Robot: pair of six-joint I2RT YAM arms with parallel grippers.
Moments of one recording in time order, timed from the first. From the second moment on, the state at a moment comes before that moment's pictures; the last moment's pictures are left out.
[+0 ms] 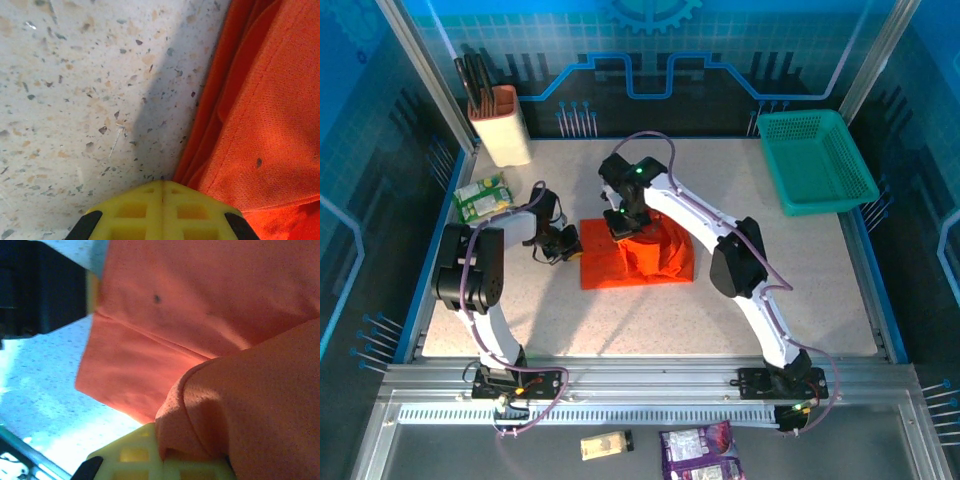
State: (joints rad) left arm -0.06 1.83 1.03 -0.53 0.42 -0.59; right arm 0.75 2.34 2.31 -1.31 -0.24 0.33
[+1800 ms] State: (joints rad) left arm -0.19 1.98 1.39 -0.71 0.27 -0.56; right arm 0.56 1.95 1.60 -0.95 -0.28 0.40
